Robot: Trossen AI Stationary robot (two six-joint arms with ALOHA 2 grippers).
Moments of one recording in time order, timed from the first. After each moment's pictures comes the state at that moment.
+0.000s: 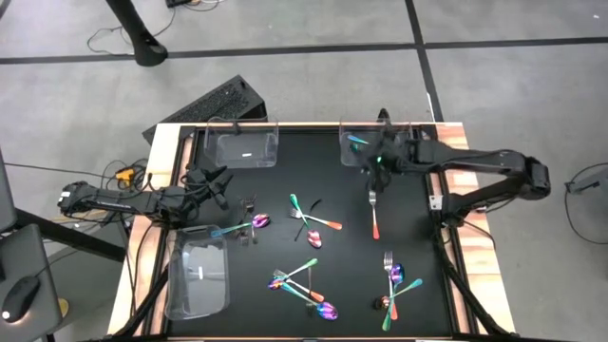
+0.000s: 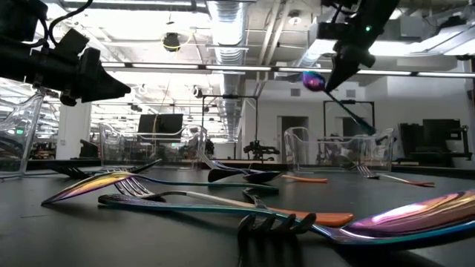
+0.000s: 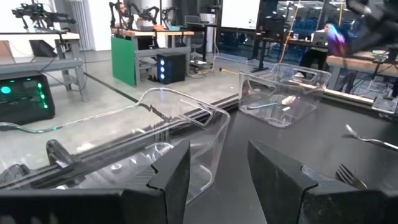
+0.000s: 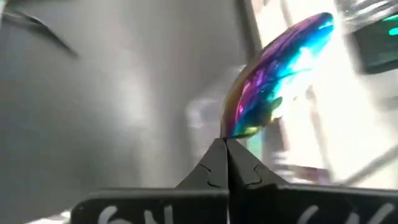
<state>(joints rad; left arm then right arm) -0.07 0.24 0.01 0.11 -0.85 -0.16 -0.27 1.22 1.04 -0.77 0.42 -0.28</state>
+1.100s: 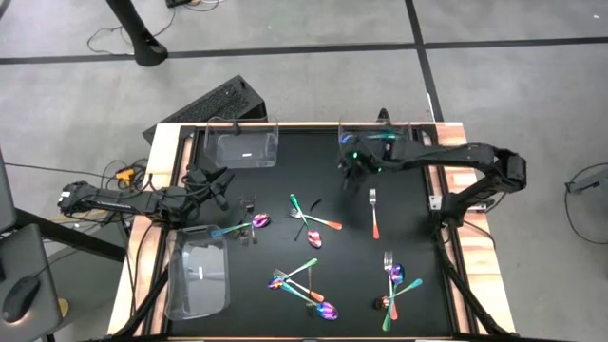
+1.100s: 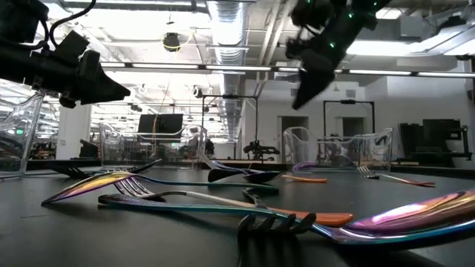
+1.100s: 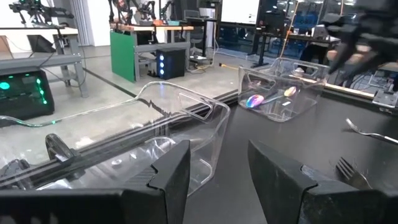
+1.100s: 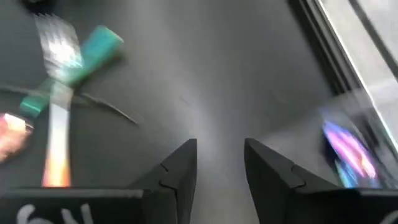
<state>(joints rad) -0.07 0.24 0.01 0.08 -0.84 -0.18 -0.25 1.46 1.07 -0.52 0.15 -0.01</state>
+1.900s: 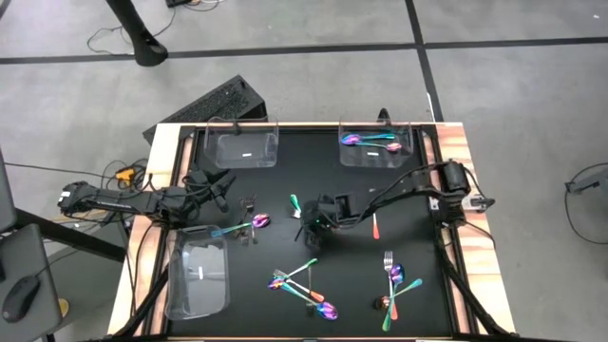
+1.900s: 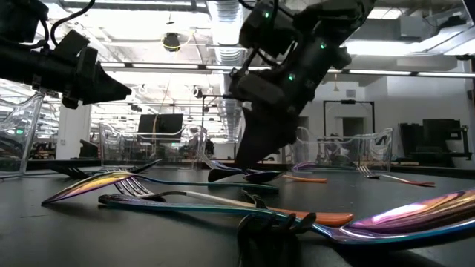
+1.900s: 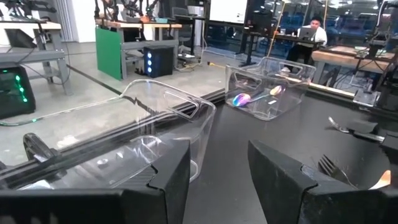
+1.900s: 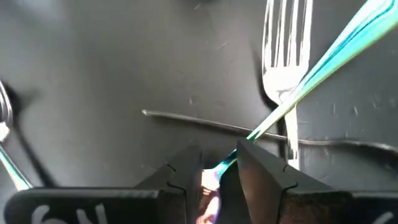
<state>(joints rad) -0.07 0.24 0.01 0.09 -0.79 -0.20 0.09 1.94 1.16 -0.16 0.05 0.44</state>
